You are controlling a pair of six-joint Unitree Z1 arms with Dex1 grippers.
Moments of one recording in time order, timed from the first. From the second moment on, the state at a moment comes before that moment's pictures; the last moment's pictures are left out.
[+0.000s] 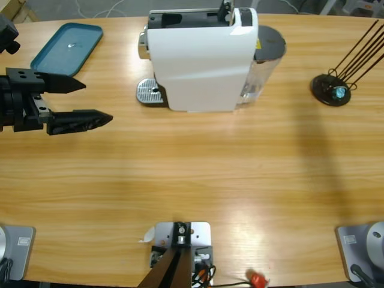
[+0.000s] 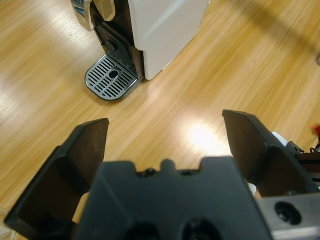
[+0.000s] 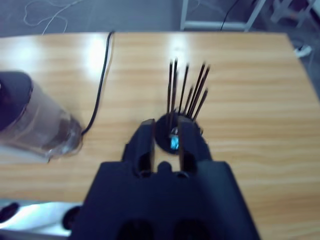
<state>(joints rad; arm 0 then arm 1) -0.79 1.25 -0.79 0.22 -0.11 -0.03 0.24 1.04 -0.71 0.27 -0.21 0.15</state>
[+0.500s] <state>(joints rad) -0.83 1.23 -0.78 0.22 -0.11 -0.07 0.20 1.14 -0.47 0.03 -0.25 0.22</state>
